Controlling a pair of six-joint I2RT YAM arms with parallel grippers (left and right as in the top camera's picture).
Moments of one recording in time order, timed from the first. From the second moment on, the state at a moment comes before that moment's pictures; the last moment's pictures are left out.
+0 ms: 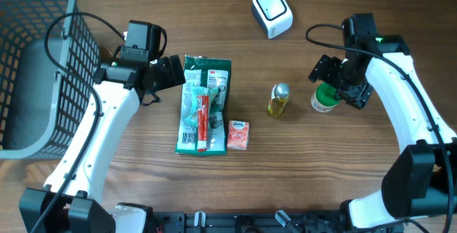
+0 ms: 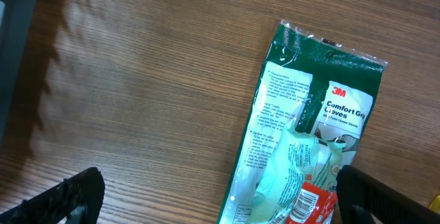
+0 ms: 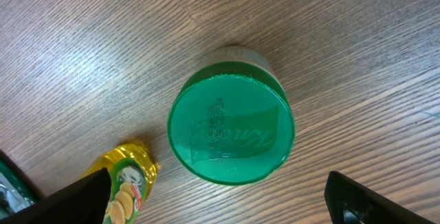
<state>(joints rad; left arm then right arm) -0.19 1.49 1.24 -0.90 -0.13 -0.42 0.06 1.68 1.33 -1.11 -0.04 0.63</state>
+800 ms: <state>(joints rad) -0.19 1.49 1.24 -0.90 -0.13 -0.42 0.06 1.68 1.28 -1.04 -0.04 0.67</state>
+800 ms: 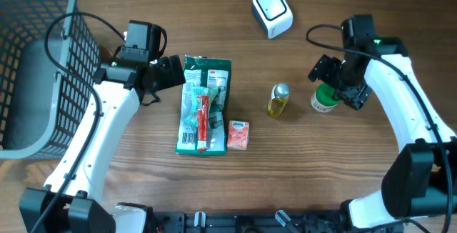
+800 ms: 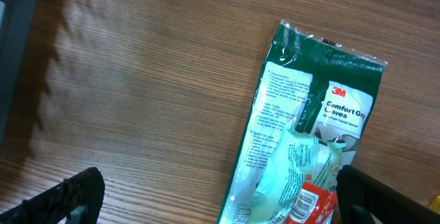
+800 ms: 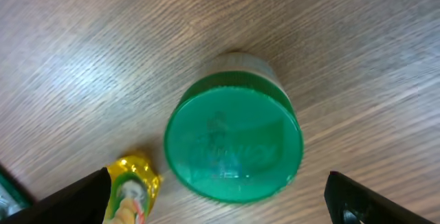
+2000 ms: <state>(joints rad) -0.19 1.49 1.24 -0.90 -0.13 -0.42 0.06 1.68 1.15 -0.88 0.00 0.73</state>
